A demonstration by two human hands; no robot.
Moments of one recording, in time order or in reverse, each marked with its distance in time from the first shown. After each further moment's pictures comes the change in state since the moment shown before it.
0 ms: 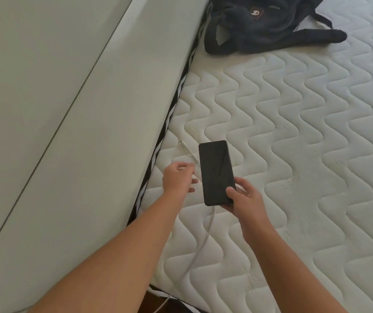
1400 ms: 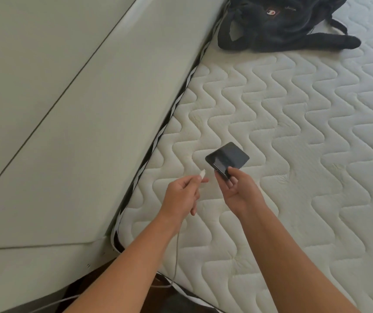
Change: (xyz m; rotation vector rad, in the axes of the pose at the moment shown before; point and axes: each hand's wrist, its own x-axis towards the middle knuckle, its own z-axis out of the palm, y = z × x) left_hand -0.100 -0.042 -0.005 -0.202 -0.245 0.102; right_hand 0.003 -0.006 -0.012 0.696 -0.084 0.310
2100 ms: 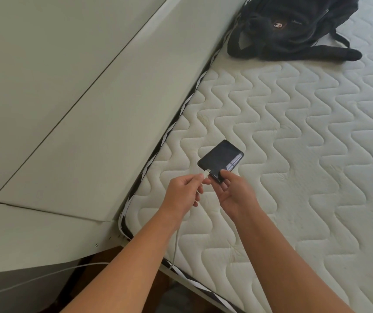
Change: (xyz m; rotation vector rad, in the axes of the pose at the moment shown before) left_hand -0.044 0.002 -0.005 0.094 0.094 0.052; right_hand -0.035 0.028 -0.010 -0.167 -0.030 -0.030
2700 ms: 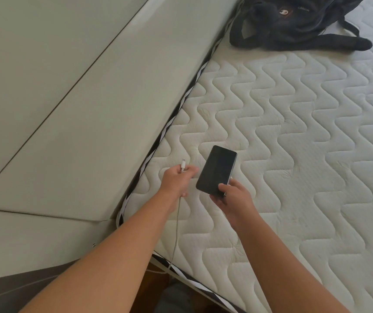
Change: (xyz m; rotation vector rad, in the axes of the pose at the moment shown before) left_hand 0.059 -0.022 -0.009 -0.005 0.075 -0.202; right_hand 0.024 0.020 -0.026 -0.387 0.059 -0.007
